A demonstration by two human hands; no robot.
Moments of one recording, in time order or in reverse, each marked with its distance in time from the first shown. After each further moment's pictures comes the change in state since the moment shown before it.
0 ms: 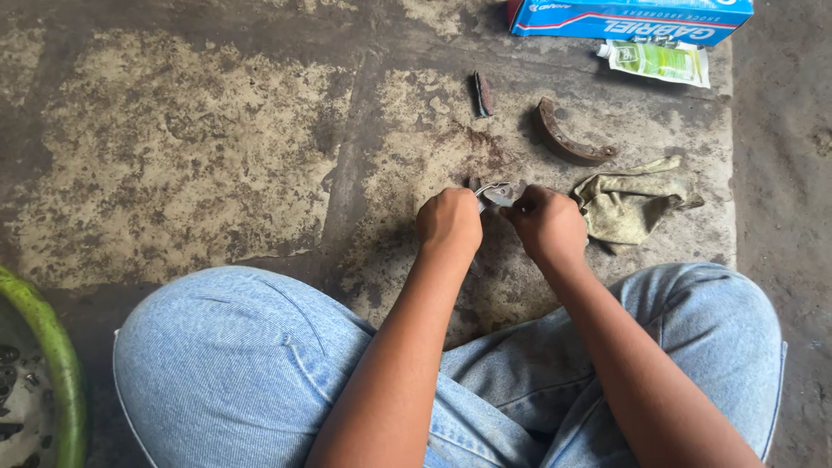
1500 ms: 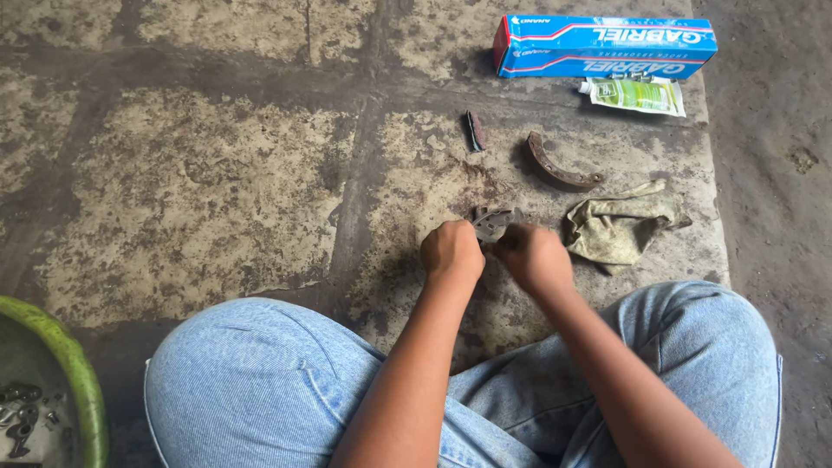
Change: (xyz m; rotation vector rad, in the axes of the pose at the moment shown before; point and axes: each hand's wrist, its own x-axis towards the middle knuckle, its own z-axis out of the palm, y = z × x) left_hand -0.007 0.005 -0.005 -0.084 -0.017 -0.049; right_hand -0.008 0.005 0.012 0.066 -0.024 -0.113
